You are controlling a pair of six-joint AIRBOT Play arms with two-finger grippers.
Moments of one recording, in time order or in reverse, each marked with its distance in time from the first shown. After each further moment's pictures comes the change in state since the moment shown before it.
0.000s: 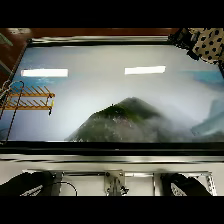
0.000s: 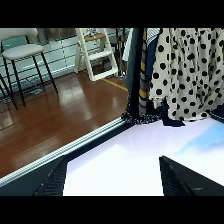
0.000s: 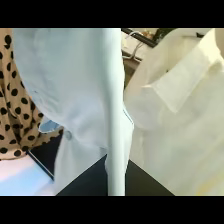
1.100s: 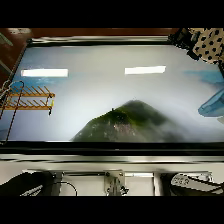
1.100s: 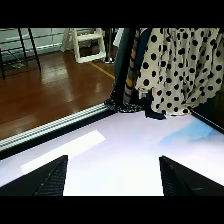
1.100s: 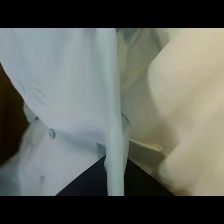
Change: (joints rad) left arm -0.001 0.000 0.000 -0.006 -0.055 -0.150; right arm -0.886 -0.388 0.000 0.369 -0.375 0.153
